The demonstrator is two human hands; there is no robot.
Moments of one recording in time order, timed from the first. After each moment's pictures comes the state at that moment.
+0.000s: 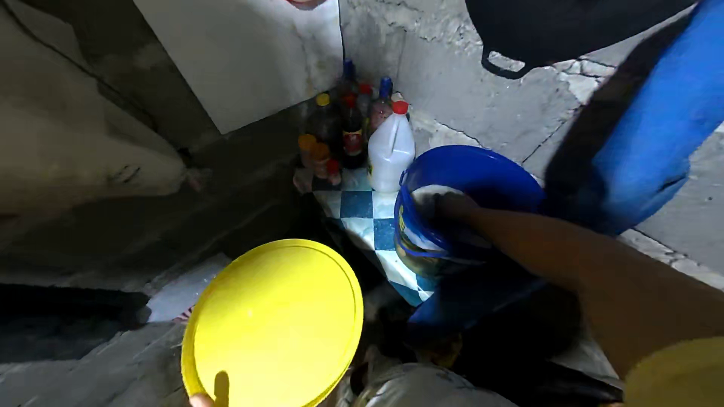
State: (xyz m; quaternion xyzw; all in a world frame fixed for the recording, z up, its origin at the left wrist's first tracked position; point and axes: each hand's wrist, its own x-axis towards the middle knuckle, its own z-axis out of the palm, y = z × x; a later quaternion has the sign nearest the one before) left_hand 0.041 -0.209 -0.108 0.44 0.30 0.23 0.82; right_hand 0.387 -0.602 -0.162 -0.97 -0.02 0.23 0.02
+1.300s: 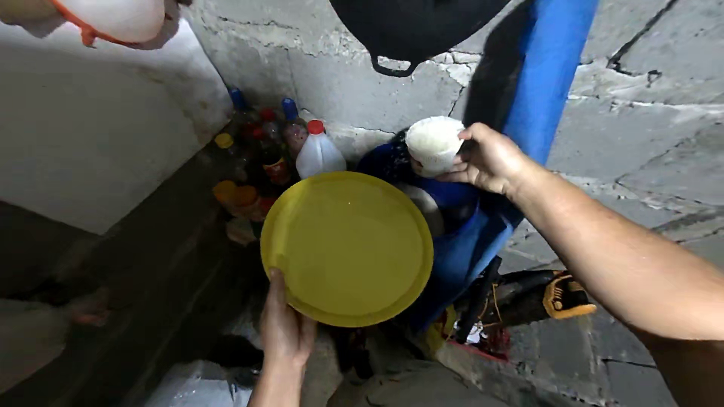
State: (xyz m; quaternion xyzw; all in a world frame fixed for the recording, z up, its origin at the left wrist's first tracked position) left_hand 0.273 -0.257 -0.071 0.44 0.06 -0.13 0.89; right_hand 0.297 -0.632 0.002 -0.65 0.29 -0.05 0.70
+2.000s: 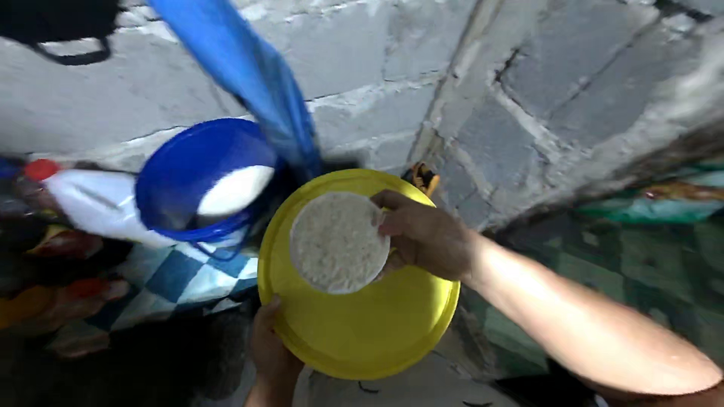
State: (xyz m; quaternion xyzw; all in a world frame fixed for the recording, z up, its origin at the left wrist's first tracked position) left_hand 0.127 -0.347 -0.103 0.52 -0.12 -0.36 0.76; right_hand -0.021 -0.529 0.000 -0.54 0.33 -0.10 0.77
